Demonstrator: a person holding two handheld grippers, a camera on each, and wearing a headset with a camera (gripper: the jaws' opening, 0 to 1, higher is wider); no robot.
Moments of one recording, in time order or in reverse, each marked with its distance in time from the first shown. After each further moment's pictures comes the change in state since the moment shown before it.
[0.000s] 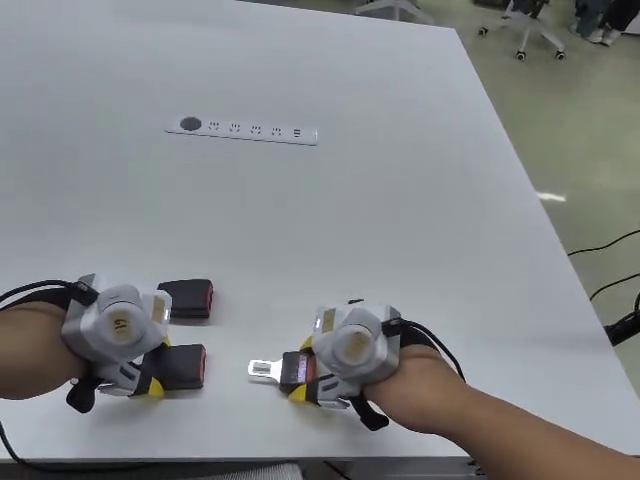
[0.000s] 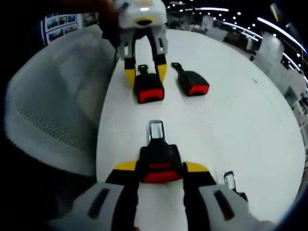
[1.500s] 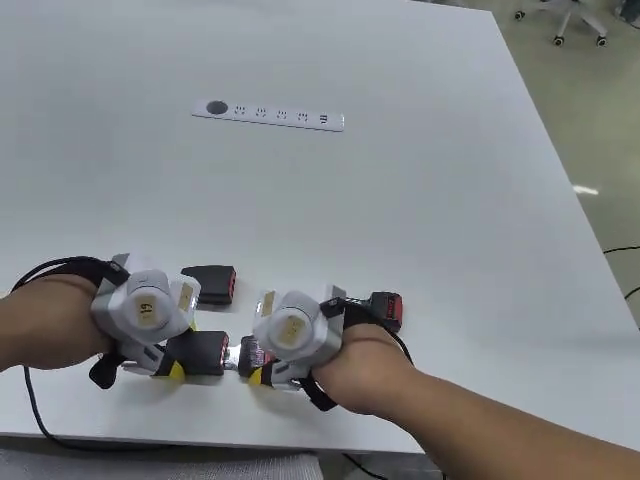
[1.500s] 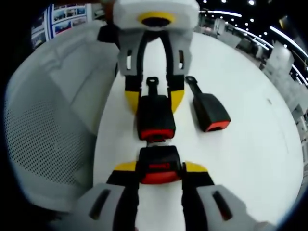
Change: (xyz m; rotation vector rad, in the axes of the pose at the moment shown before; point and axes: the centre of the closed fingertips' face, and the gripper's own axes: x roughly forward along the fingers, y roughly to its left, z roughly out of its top) left arm 0.007 0.005 -0.004 0.085 0.017 -0.036; right arm 0.041 0.009 0.061 -0.094 0.004 0.035
